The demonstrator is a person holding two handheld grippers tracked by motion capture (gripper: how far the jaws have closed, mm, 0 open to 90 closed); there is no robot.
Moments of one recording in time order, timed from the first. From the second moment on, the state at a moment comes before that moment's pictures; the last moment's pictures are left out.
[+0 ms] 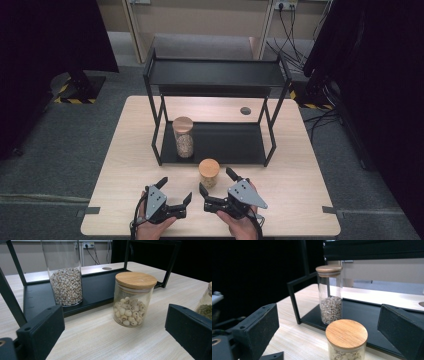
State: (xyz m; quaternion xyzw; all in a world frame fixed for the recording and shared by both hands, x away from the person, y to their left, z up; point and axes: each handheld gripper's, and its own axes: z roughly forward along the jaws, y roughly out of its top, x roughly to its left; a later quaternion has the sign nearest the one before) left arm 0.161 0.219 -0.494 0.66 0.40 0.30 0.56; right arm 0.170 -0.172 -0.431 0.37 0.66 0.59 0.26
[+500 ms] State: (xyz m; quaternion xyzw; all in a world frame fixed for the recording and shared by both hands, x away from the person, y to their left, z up) left arm 0.160 0.221 -0.493 0.66 0.40 0.30 0.56; right arm 0.188 -0.132 -0.433 0.42 0.67 0.53 0.30
